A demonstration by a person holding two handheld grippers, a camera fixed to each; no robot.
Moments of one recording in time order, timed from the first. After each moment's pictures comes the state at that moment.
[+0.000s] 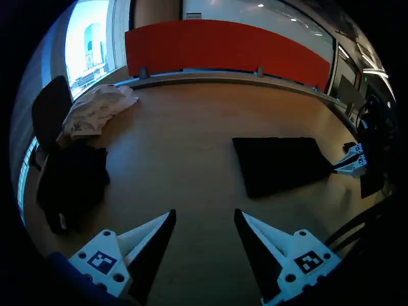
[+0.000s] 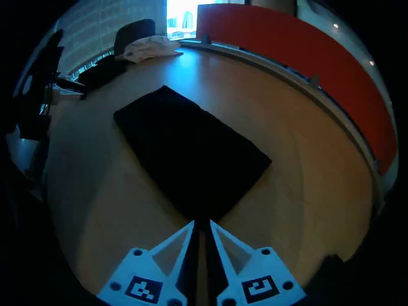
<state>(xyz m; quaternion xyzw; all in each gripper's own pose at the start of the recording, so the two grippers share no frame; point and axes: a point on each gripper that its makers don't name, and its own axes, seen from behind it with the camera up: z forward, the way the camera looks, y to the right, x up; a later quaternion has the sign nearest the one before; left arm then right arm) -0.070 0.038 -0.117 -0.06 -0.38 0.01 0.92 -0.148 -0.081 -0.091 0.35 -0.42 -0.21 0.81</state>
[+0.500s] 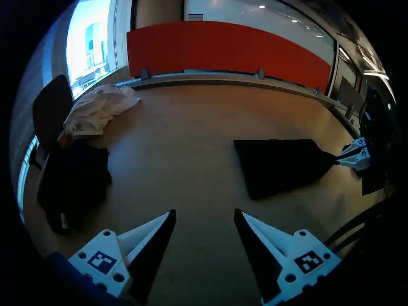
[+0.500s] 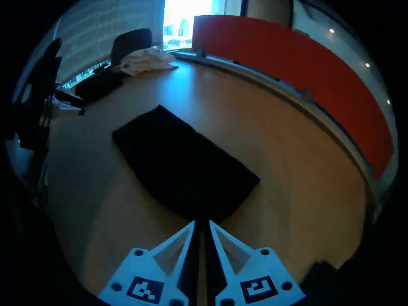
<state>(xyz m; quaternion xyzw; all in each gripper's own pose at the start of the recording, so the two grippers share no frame) -0.065 0.034 -0.118 -0.06 -0.38 0.01 0.92 -0.111 -0.094 -0.073 0.34 -0.38 -0.21 0.83</state>
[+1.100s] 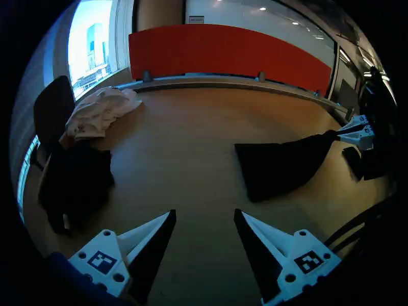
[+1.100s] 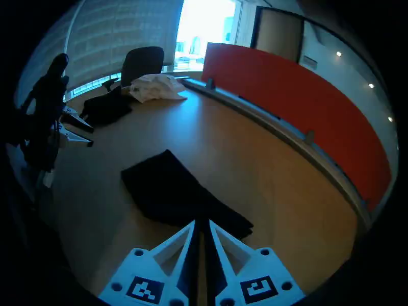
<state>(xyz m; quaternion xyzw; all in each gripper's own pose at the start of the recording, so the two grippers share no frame) -0.057 0.033 -0.117 -0.06 -0.37 0.00 0.93 -0.039 -0.150 -0.038 0.37 -0.30 -0.22 0.85</state>
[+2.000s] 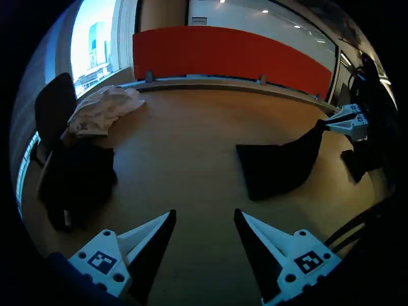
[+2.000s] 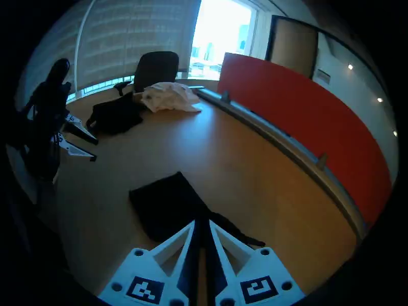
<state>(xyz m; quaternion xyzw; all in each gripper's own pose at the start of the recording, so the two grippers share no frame) -0.053 0.029 -0.126 -0.06 -0.37 -0.01 0.93 -0.019 -0.209 -0.019 0.42 -0.28 -0.23 0.83</state>
